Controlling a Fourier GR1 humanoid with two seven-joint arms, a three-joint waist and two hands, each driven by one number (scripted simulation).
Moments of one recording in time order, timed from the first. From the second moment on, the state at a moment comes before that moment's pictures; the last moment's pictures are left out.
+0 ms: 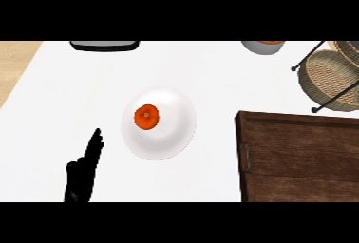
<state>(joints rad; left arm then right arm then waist) 0.15 0.00 -0.01 -1.47 -0.17 0.11 0.03 -0.84 -0.49 -0.53 -1.33 1.32 0.14 0.99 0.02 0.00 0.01</state>
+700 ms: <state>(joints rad) 0.13 0.00 0.01 -1.45 -0.16 0.09 0.03 -0.93 -0.57 -0.58 -0.78 1.30 -0.20 0.91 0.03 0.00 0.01</state>
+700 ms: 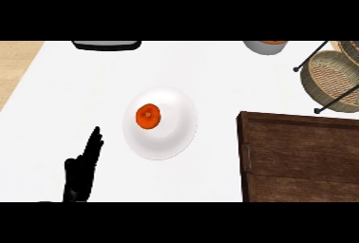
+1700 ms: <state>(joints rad) 0.14 0.00 0.02 -1.46 -0.16 0.09 0.03 -0.94 -0.54 -0.81 -0.74 0.92 -0.79 0.53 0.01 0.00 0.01</state>
